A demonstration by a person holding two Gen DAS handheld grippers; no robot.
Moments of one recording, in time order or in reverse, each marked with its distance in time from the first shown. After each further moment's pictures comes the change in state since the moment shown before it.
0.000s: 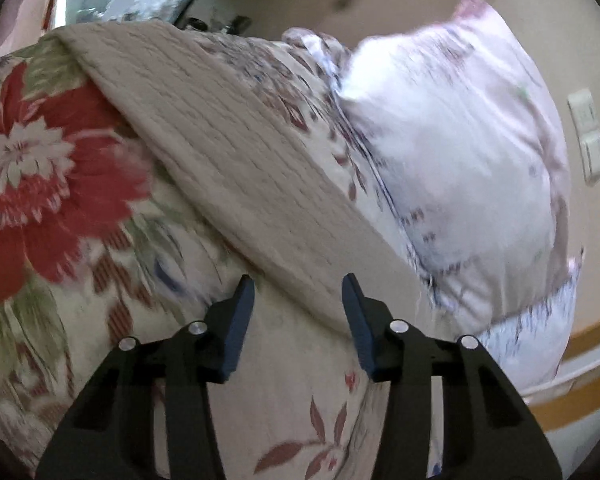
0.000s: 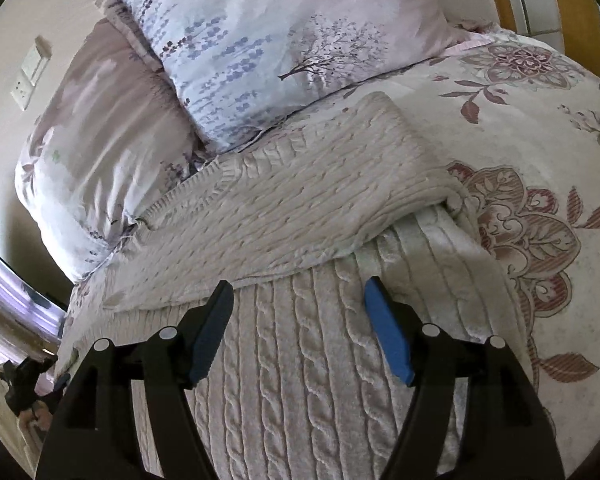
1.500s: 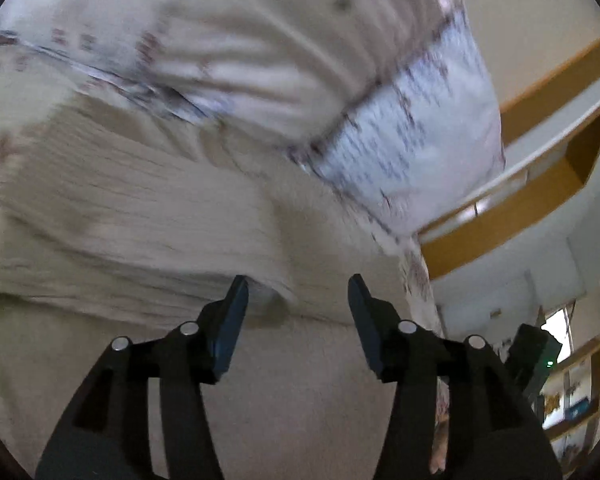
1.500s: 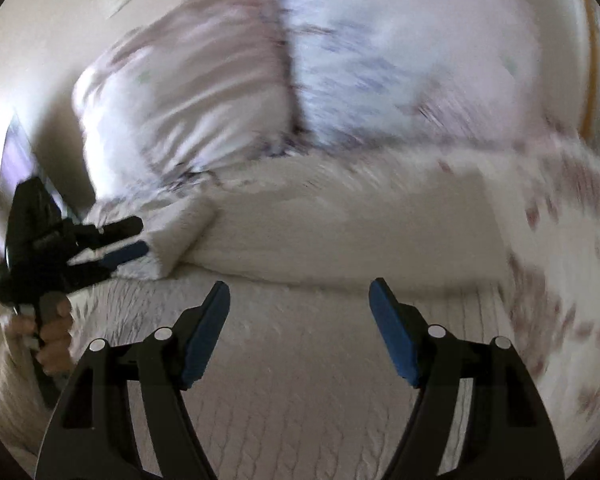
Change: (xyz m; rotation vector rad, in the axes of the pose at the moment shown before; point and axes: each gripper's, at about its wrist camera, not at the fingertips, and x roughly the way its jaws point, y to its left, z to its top) left arm 0.081 -0.197 -0.158 0.543 0.392 -0.349; right arm -0.030 0.100 0.013 -0.439 0.058 0.039
